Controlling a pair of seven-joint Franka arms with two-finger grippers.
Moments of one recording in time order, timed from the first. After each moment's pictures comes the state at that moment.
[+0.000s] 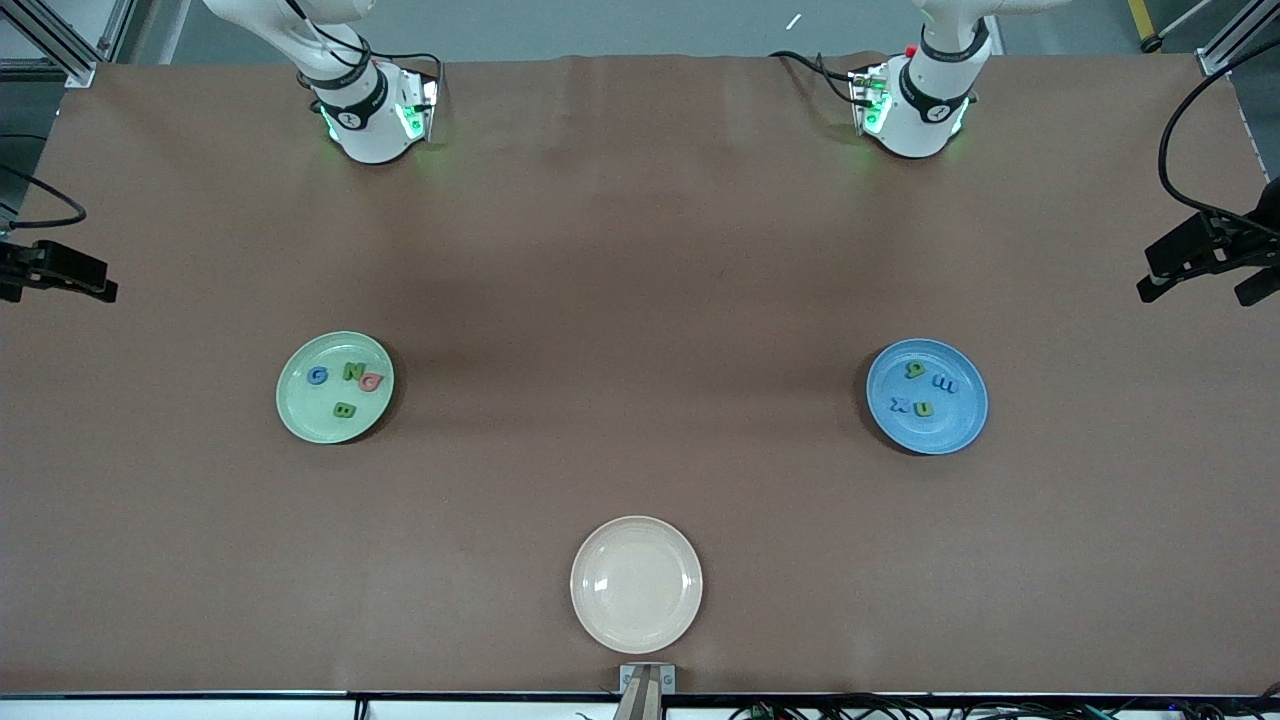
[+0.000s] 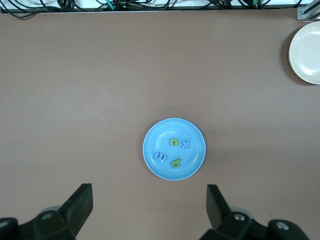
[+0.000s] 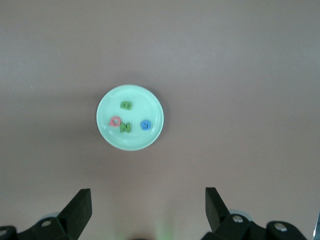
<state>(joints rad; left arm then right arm) 0.01 0.05 -0.01 -1.46 -0.04 1.64 0.04 0.00 0.19 -0.09 -1.30 -0.03 1.35 -0.09</state>
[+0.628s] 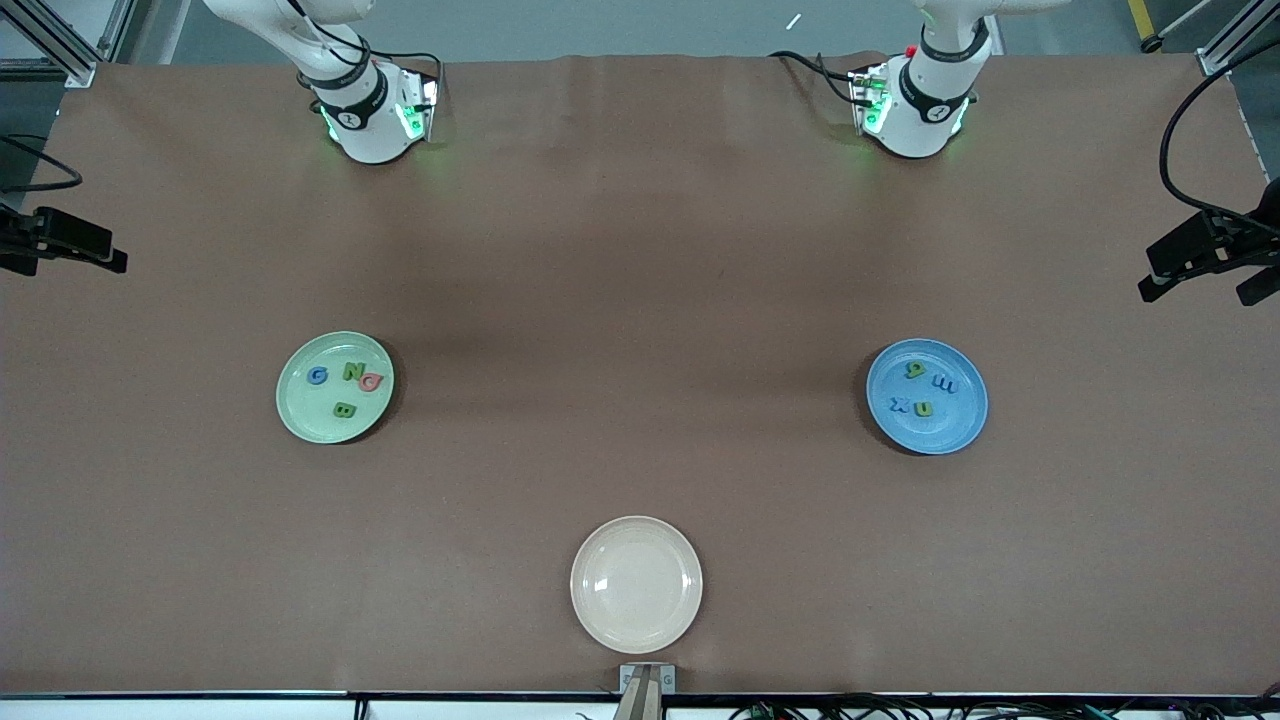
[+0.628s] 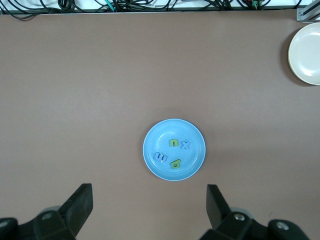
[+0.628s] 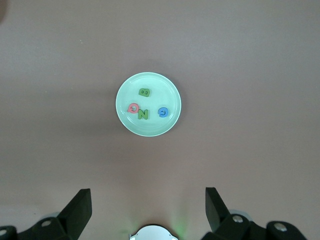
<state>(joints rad) 0.01 0.05 -0.01 -1.46 -0.04 1.64 0.04 0.00 0.15 -0.09 -1.30 0.03 1.31 -0.09</state>
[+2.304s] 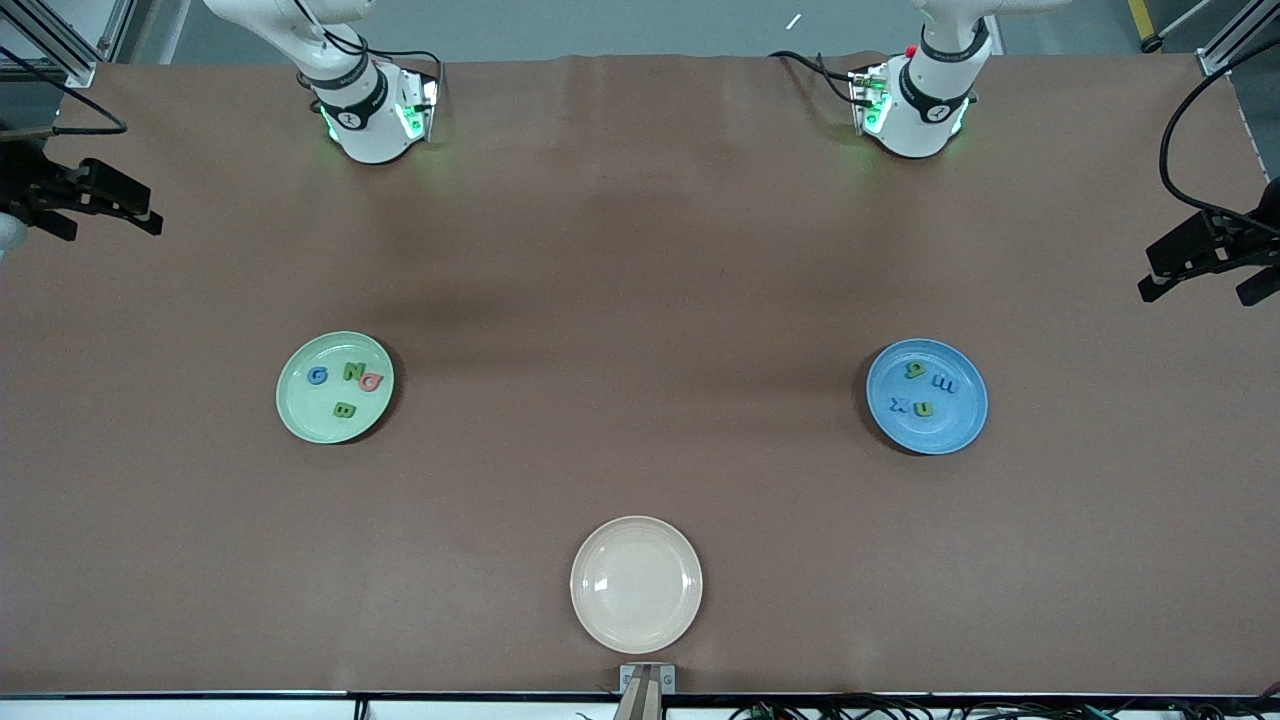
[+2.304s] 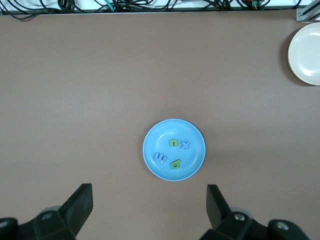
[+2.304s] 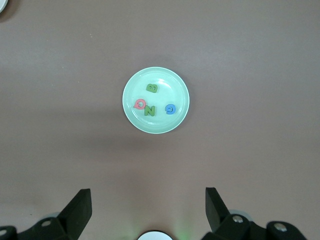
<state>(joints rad) 0.01 0.05 -0.01 -1.45 -0.04 1.64 0.04 0.00 -0.10 -0.06 -1.65 0.03 1.48 -0.09</state>
